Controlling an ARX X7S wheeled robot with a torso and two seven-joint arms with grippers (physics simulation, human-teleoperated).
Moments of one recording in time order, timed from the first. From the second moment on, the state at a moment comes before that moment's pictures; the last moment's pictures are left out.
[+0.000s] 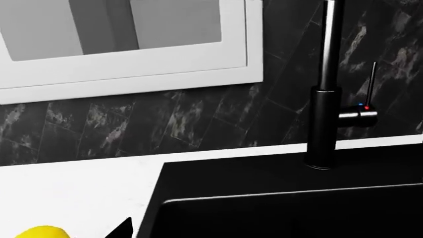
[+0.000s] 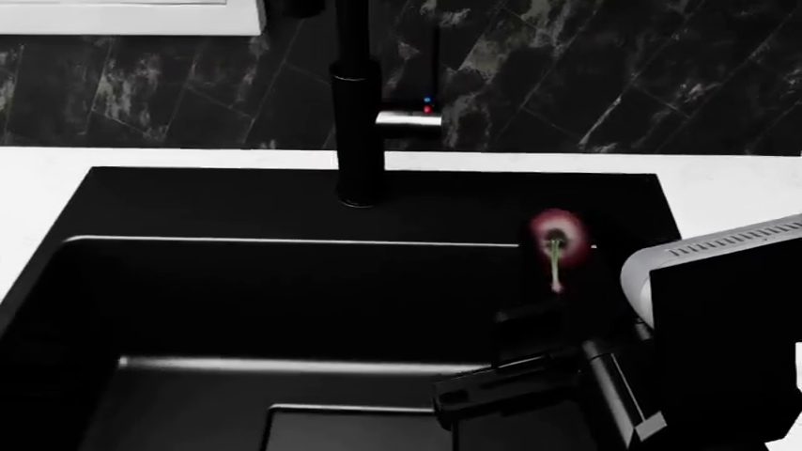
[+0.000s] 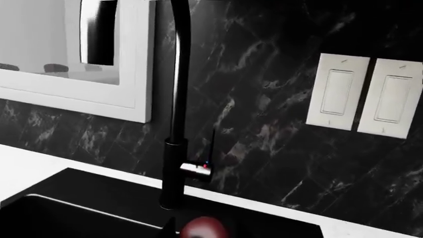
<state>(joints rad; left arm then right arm) -0.40 -0.38 -0.13 0.81 -0.61 -1.21 -0.32 0.62 0.51 0.21 -0.88 1.21 1.30 0.52</state>
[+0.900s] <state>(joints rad) -0.40 -0.40 -0.15 0.81 -0.64 -1.20 -0.33 0.63 0.31 -0.37 -0.04 0.78 0.97 0.23</state>
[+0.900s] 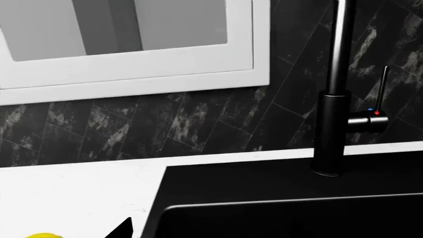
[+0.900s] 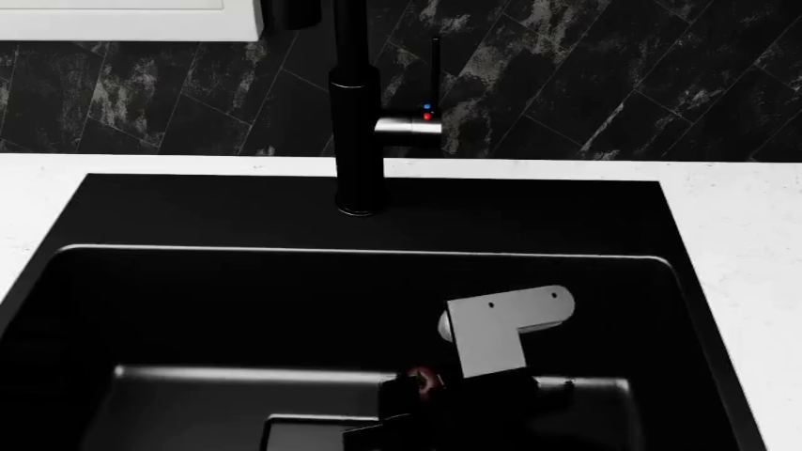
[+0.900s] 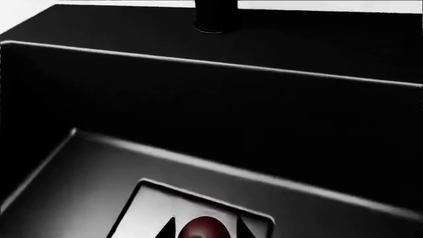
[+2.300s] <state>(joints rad) -0.40 -0.41 -0.11 0.80 -0.67 -1.17 -0.36 0.54 0.42 -0.15 -0.86 0.91 1.02 0.64</state>
